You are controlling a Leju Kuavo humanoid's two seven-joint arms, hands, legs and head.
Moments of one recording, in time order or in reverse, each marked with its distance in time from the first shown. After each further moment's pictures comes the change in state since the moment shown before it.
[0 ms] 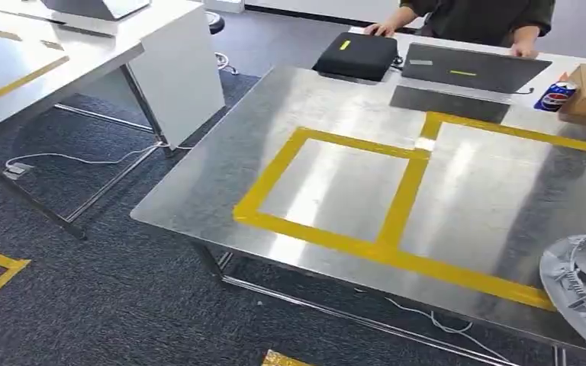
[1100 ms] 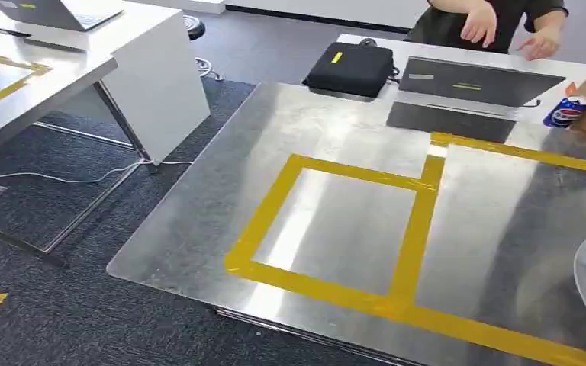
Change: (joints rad) left arm -0.003 0.008 0.030 0.002 -0.017 -0.005 0.001; right arm -0.010 0.012 -0.029 0.020 -0.026 0.020 -0.006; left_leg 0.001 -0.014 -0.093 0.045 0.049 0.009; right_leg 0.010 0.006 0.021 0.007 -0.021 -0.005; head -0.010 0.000
